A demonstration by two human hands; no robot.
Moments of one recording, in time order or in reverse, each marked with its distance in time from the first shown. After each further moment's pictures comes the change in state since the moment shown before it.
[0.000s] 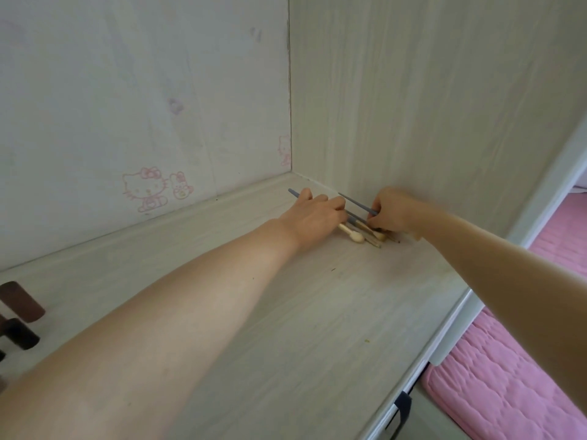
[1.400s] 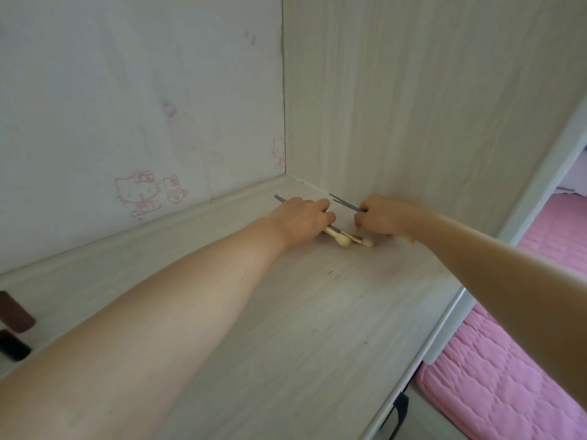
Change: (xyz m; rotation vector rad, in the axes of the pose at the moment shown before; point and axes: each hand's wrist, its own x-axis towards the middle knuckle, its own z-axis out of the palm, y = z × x) left_hand -0.001 -0.014 -0.001 0.108 -0.088 0.047; right_hand -0.008 -0.013 0.000 0.048 -0.082 0.028
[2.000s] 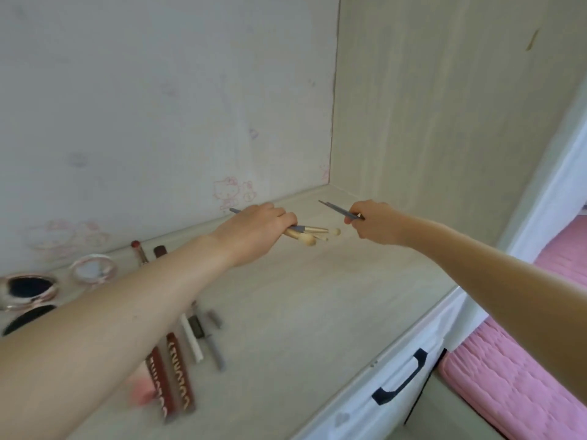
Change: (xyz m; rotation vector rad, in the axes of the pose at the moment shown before) left_hand -0.201 -0.029 -0.056 -0.139 0.161 -0.174; right_hand -0.114 -0.083 0.002 -0.025 0.080 -0.303
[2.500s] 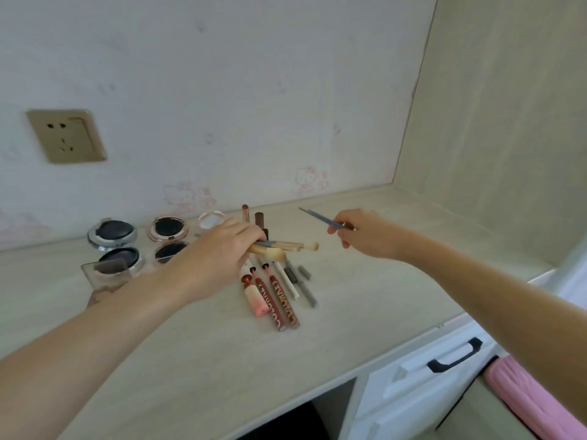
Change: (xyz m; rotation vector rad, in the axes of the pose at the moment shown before) left_hand -0.230 0.007 -0.079 -0.193 0.090 -0.330; right_hand -0.072 -0.148 0.042 0.141 -0.069 -0.338
